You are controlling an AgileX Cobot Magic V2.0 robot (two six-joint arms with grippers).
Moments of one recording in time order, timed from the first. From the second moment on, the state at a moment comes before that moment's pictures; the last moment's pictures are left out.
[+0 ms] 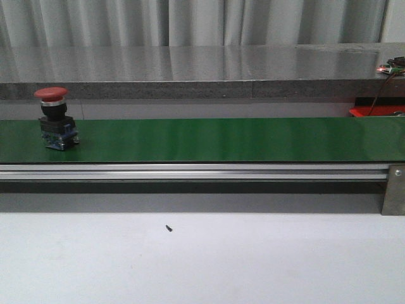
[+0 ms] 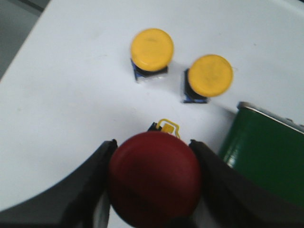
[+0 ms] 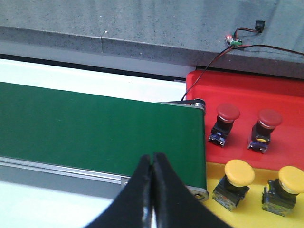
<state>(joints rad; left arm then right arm) 0.44 1.92 -1.65 -0.12 0.91 0.07 -0.04 0.53 -0.46 0.31 0.33 -0.34</state>
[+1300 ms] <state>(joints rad) 0.28 1.79 -1.46 -0.20 0.85 0.15 -0.04 0.53 -0.46 0.31 0.33 -0.34</state>
